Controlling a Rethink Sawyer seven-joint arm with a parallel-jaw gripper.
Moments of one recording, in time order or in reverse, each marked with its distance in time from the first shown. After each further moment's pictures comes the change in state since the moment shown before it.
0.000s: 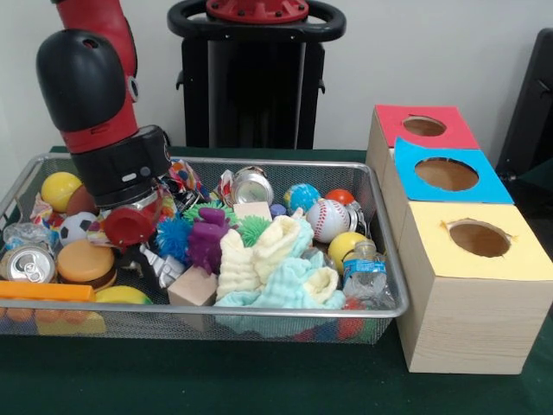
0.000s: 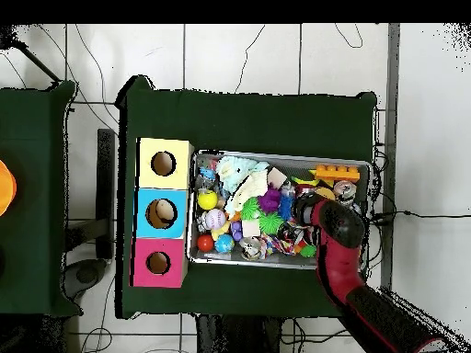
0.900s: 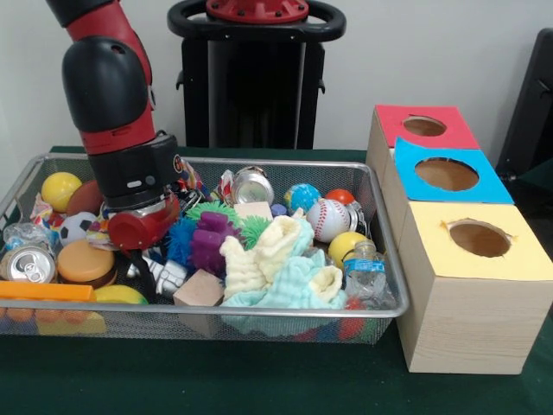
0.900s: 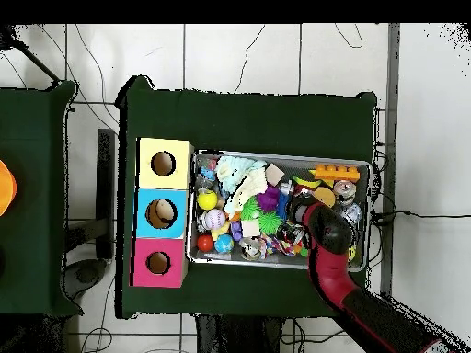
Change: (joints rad) arm -0.119 0.071 0.144 0.061 -0.151 -0.220 0.324
